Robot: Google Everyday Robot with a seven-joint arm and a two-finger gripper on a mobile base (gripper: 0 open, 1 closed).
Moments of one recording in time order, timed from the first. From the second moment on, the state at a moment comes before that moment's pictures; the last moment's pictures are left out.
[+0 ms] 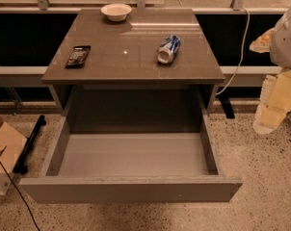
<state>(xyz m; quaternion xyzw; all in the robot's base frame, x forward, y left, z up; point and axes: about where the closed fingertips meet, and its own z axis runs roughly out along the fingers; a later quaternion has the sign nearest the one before) 0.438 -0.217 0.976 -0.60 0.78 -0.03 0.16</state>
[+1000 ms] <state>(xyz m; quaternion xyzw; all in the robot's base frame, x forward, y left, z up) 0.464 -0.174 0.970 -0.60 0.77 0.02 0.23</state>
